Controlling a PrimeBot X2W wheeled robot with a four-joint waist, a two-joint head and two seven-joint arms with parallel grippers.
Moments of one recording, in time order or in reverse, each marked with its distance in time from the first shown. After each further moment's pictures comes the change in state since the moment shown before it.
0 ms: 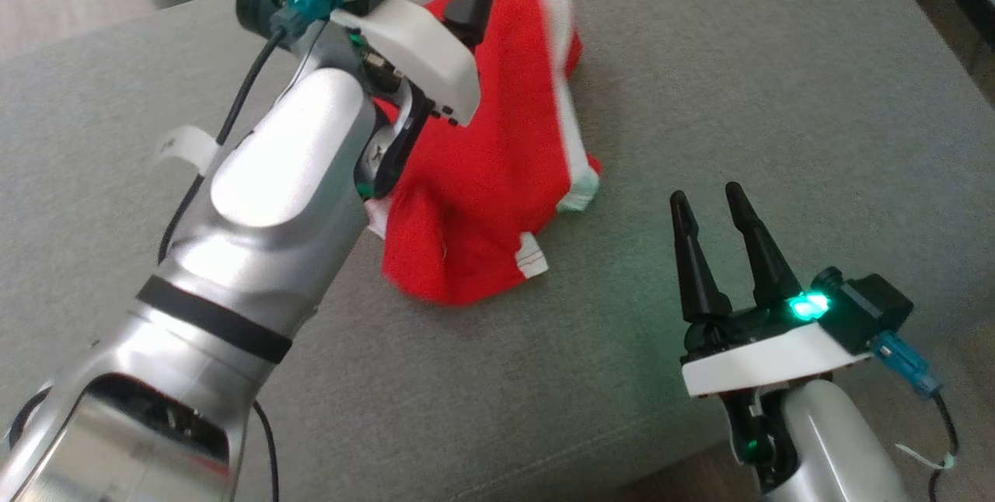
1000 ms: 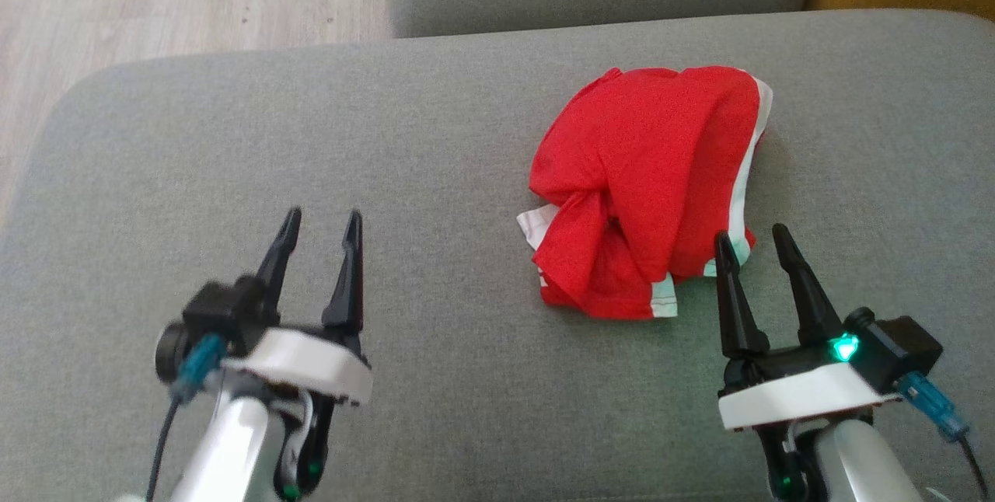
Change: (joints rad) left arm 0.820 0.061 0.411 -0.436 0.215 0.033 -0.007; right arm 0.095 0.000 -0.108 -0.011 -0.107 0.000 0.000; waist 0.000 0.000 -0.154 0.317
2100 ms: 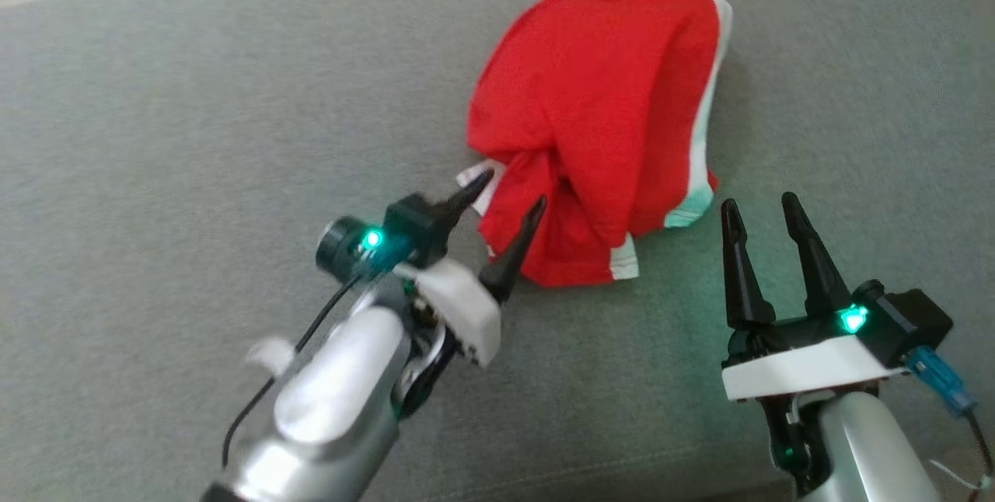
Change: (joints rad) left arm -0.300 -0.098 -0.323 0.262 -0.018 -0.144 0.087; right arm -0.049 0.001 -0.018 0.000 -0.016 0.000 0.000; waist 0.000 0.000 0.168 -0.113
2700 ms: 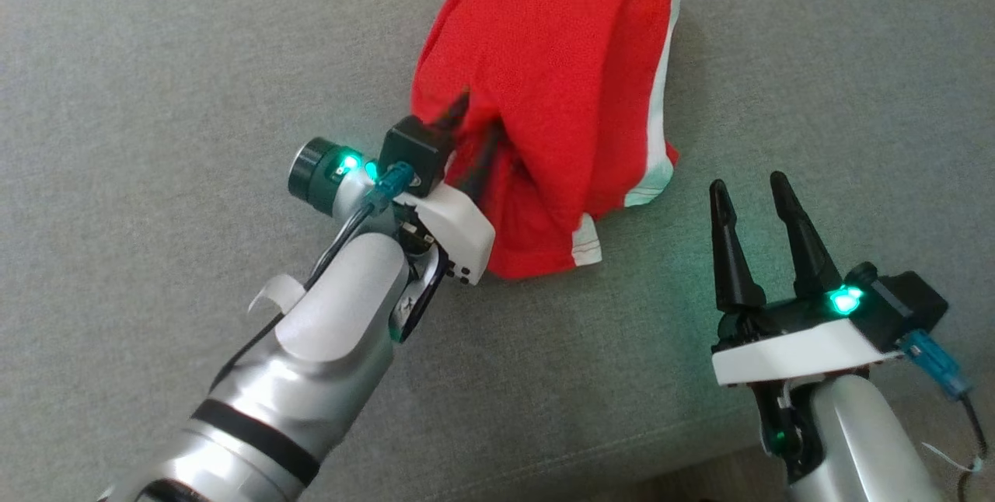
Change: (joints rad) left arm -0.243 -0.001 -0.104 0.207 -0.002 0.140 -0.075; right arm -0.038 0.000 0.031 -0.008 0.023 0.000 0.000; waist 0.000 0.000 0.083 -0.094
